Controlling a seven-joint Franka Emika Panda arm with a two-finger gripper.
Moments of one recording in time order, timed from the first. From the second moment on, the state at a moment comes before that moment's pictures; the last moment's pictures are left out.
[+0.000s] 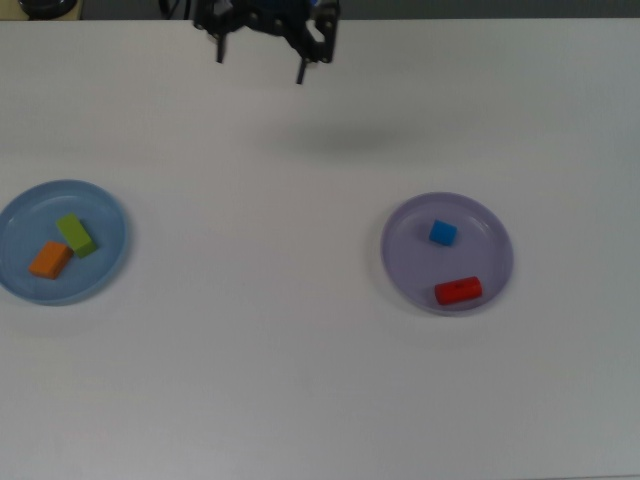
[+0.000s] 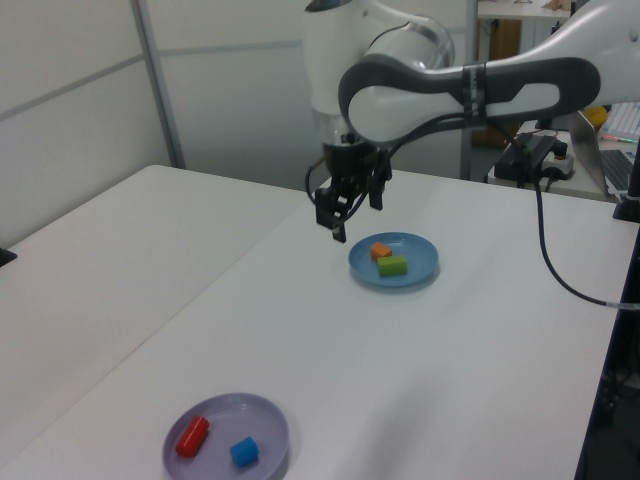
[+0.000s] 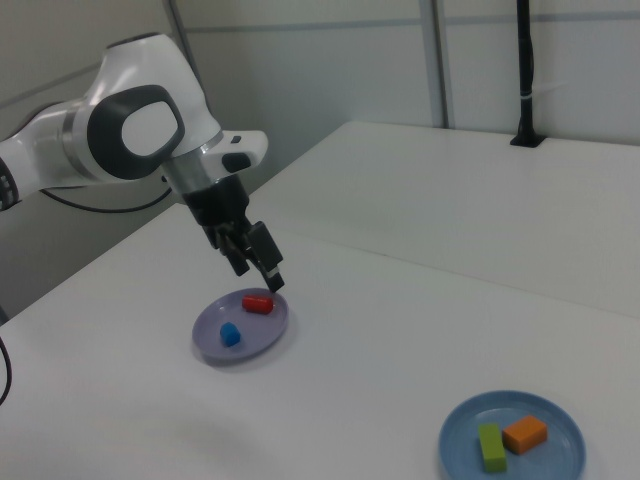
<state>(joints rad) 0.11 -0.01 -0.02 -1.69 -0.17 1.72 0.31</state>
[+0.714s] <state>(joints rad) 0.03 -0.07 -0.06 -1.71 0.02 1.76 0.12</state>
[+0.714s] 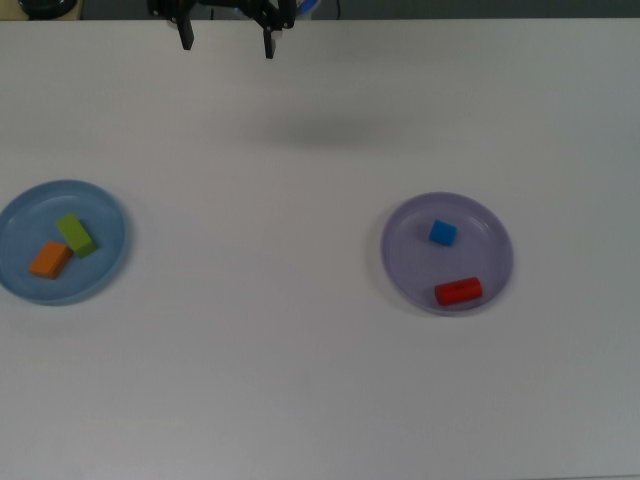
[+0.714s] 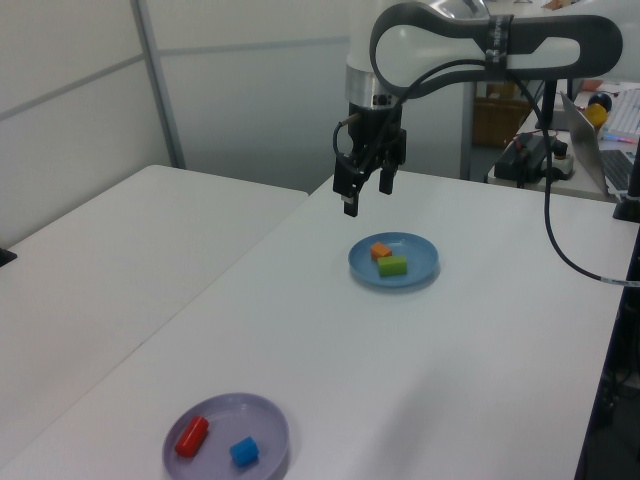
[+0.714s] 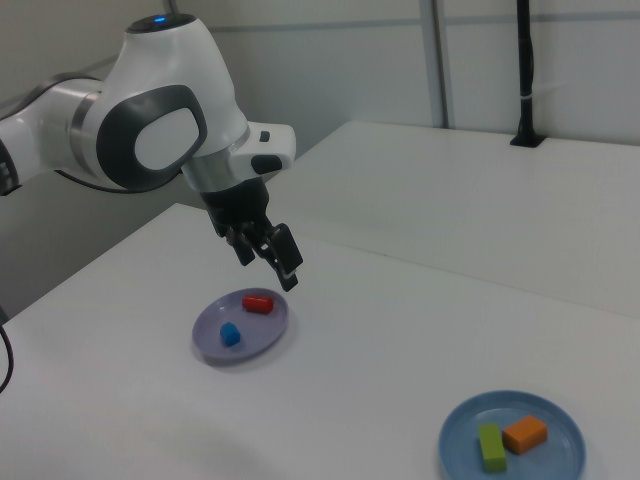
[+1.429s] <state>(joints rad) -0.05 -0.04 0.06 -1.73 0.02 1.76 0.12</state>
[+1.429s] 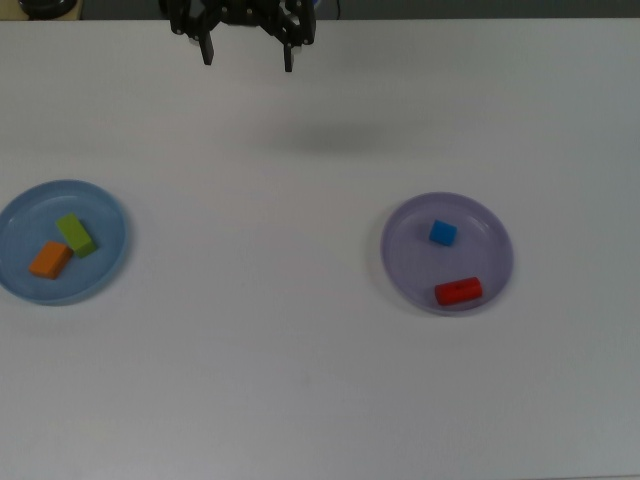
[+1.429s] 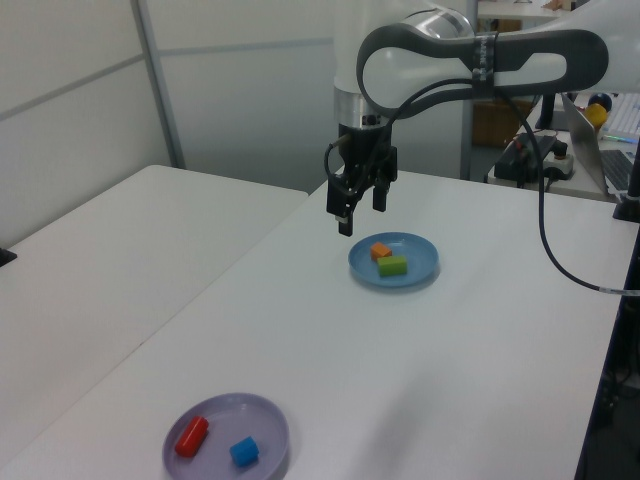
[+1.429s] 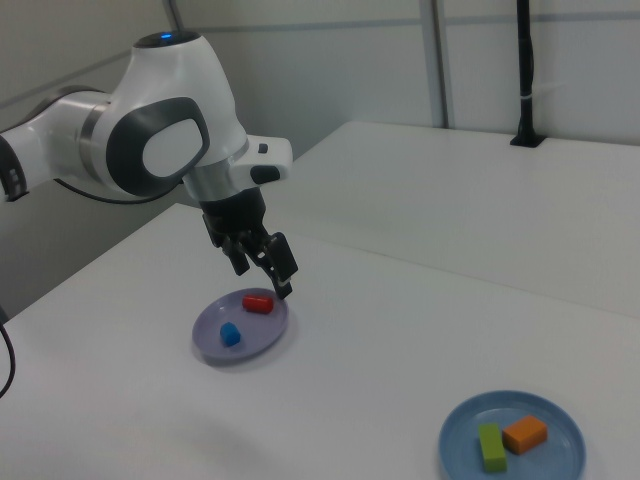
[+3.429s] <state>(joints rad) -0.06 -0.03 0.06 -1.73 0.01 1.71 -0.08</state>
